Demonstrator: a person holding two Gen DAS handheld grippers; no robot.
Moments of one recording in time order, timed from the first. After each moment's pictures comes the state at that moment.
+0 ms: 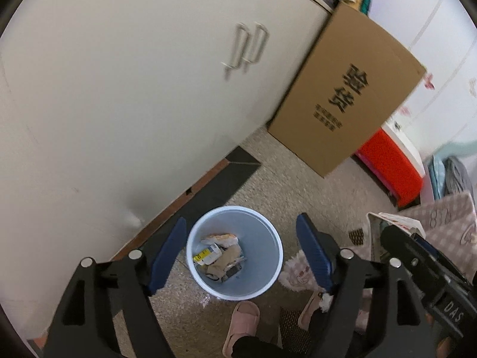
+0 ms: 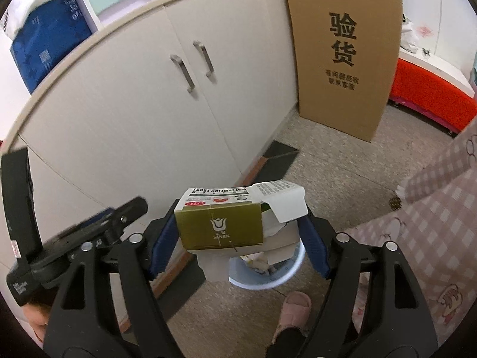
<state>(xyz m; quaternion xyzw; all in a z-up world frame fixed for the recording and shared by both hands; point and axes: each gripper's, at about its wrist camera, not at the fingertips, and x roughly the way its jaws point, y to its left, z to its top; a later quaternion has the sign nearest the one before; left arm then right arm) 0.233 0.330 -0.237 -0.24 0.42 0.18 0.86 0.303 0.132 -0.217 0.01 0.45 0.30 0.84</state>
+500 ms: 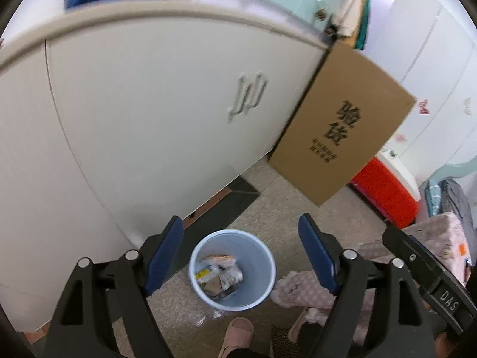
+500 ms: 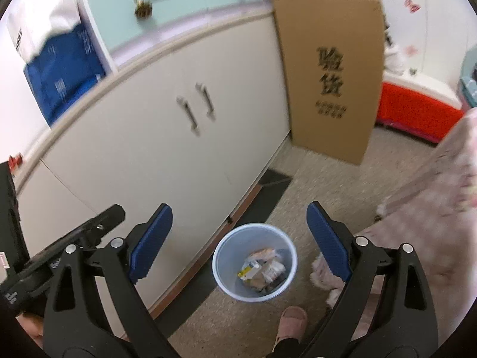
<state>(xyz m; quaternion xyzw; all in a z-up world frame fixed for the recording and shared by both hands) 0.201 0.311 -0.165 -0.23 0.36 0.19 0.89 0.275 0.093 -0.145 0.02 0.38 0.27 0.88</state>
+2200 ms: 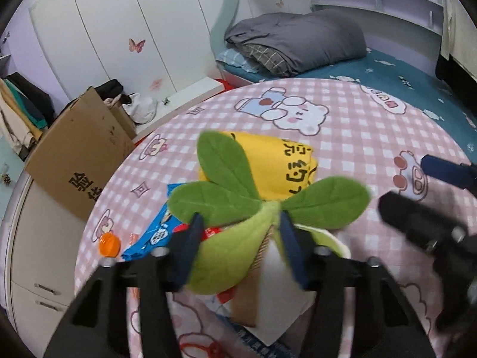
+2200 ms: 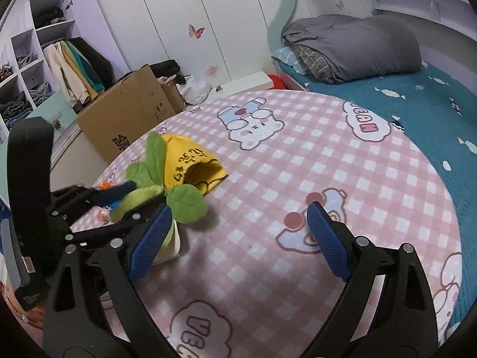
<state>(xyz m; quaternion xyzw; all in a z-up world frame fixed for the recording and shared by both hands) 0.295 -0.303 -0.111 0.25 0.37 -0.22 0.87 0.203 -0.419 -0.112 0.19 0.33 -0.04 0.92</state>
